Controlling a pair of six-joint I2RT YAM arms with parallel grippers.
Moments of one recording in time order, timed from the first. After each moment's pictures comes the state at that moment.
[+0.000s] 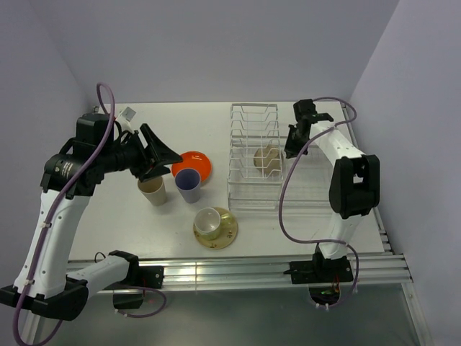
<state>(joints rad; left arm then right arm) -0.29 1.09 1.54 -1.08 0.51 -0.88 0.12 1.82 1.47 -0.81 0.01 0.42</state>
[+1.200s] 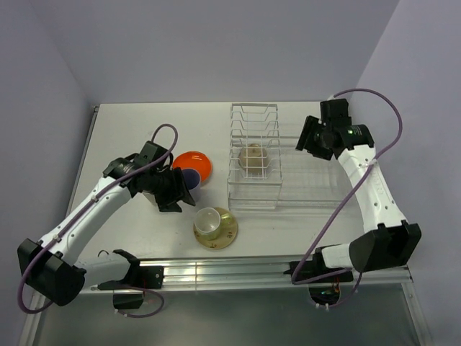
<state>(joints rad) -0.51 1.18 1.11 -1.05 0.29 -0.85 0.11 1.35 1.41 -0.95 0.05 0.45</state>
